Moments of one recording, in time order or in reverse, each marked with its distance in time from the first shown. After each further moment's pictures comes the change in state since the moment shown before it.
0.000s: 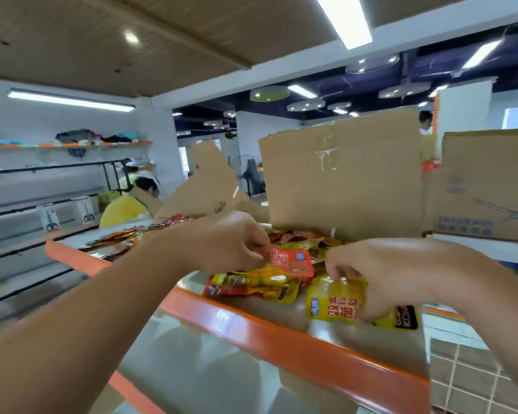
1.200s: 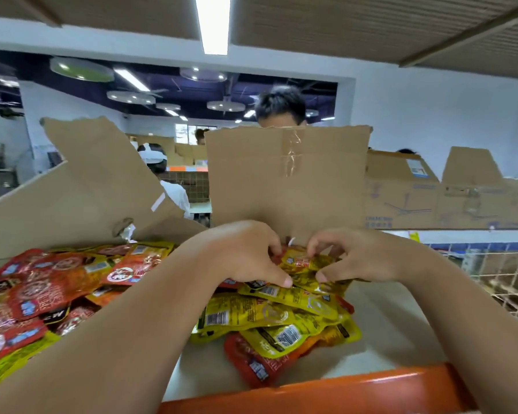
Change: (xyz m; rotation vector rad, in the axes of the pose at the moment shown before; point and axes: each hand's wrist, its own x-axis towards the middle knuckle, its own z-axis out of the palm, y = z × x) left_hand 0.121 -0.079 0.020 -0.113 -0.139 0.473; right_hand 0.076 -0.052 -0.006 0.414 0.277 0.526
